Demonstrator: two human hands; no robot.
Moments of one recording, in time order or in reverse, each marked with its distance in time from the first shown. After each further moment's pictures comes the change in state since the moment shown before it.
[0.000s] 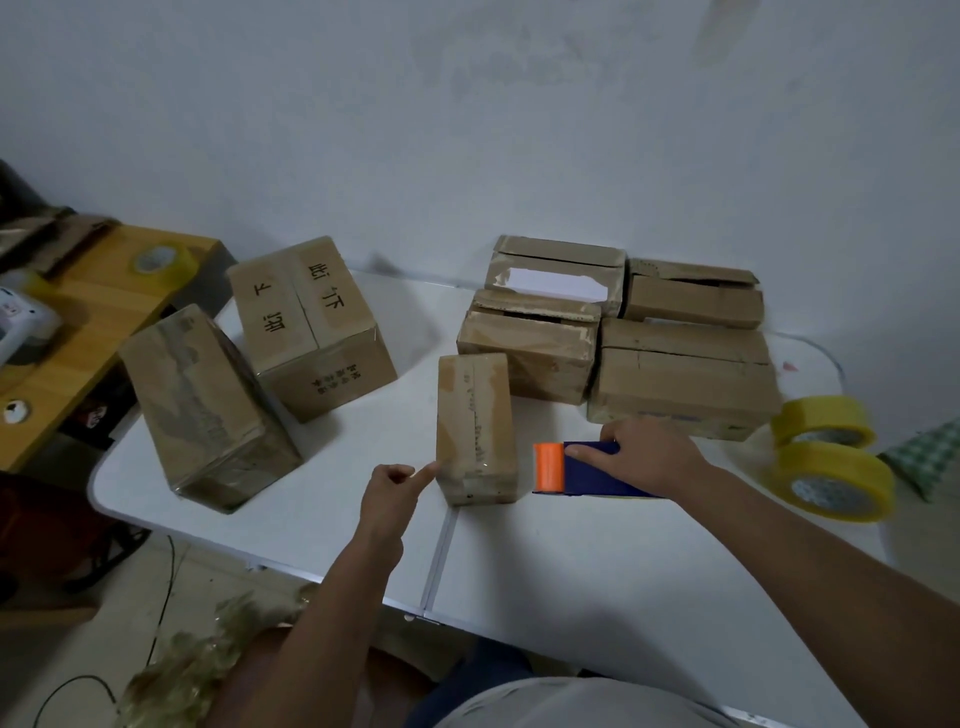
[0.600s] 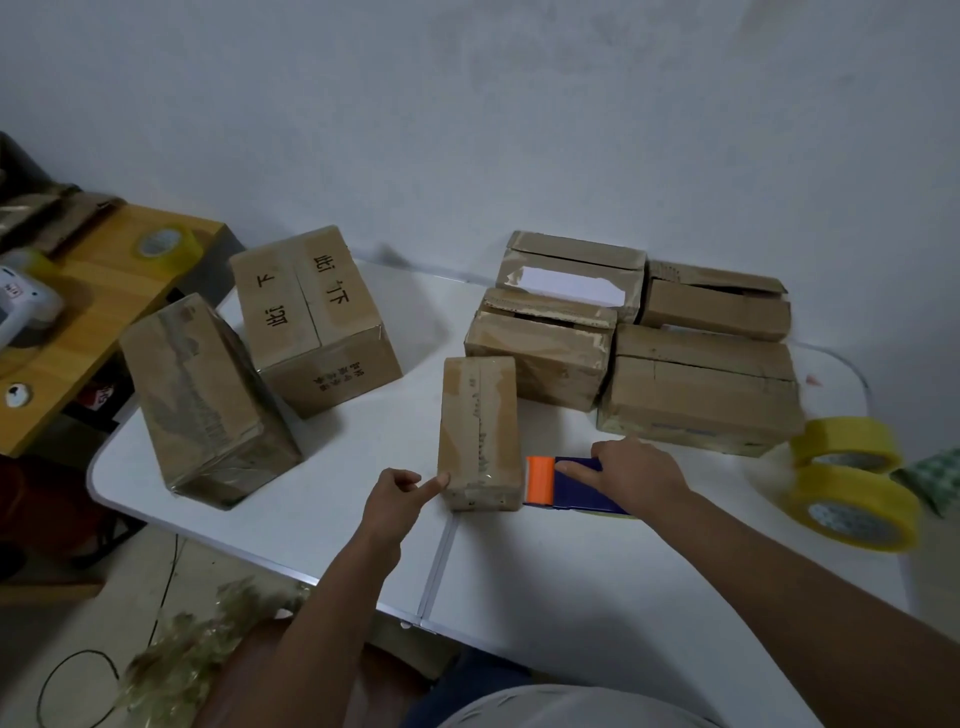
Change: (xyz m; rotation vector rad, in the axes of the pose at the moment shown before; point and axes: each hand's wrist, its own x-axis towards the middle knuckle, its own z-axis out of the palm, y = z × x) left_hand 0.014 0.000 0.002 0.065 -0.056 -0.063; right_hand 0.024 -0.014 0.026 -0.119 -0.100 0.067
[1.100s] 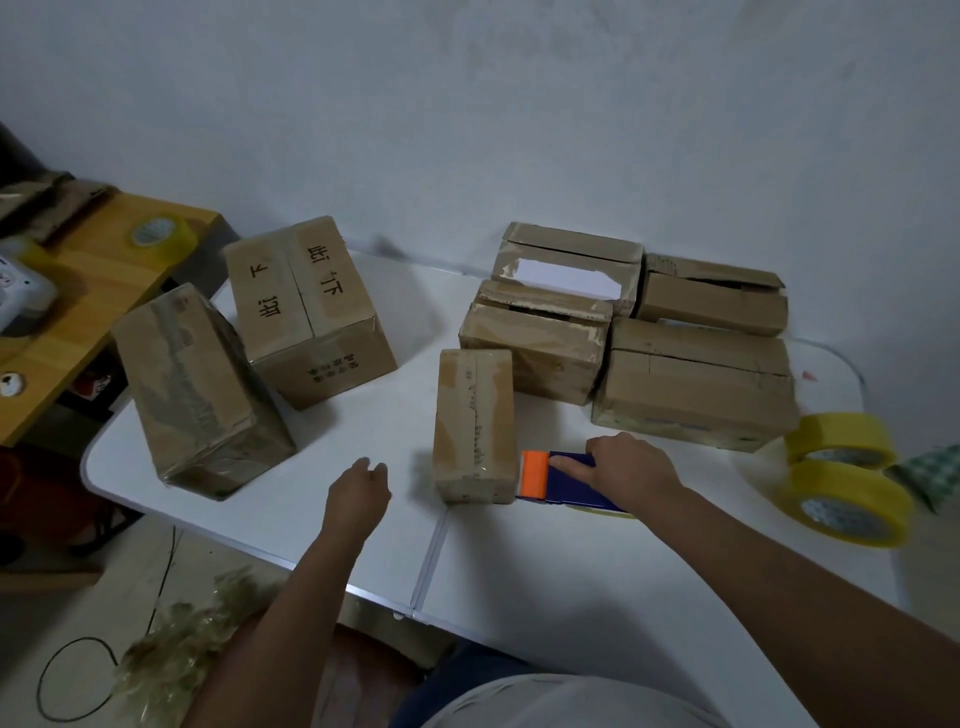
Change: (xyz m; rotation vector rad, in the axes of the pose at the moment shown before) left_hand -0.002 0.008 -0.024 0.661 0.141 0.134; right_hand -0.002 0.001 -0.001 0.011 -0.019 0.005
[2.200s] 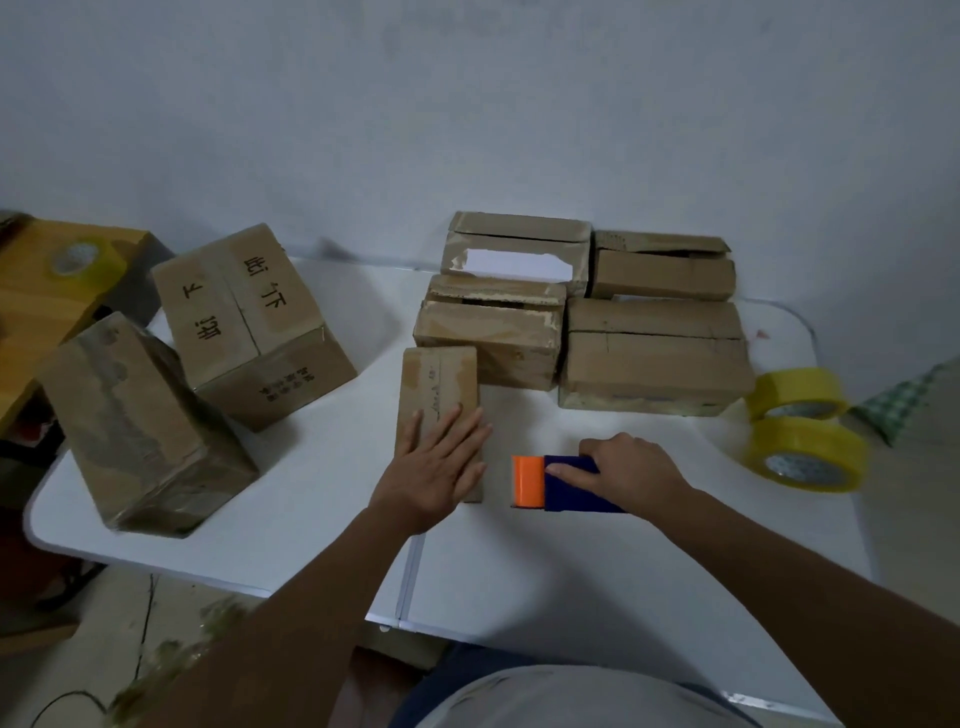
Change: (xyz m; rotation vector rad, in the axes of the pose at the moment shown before) left_hand 0.014 0.066 0.047 0.665 0.018 1.000; right_hand -0.024 0.033 0.014 0.094 0.038 -0.017
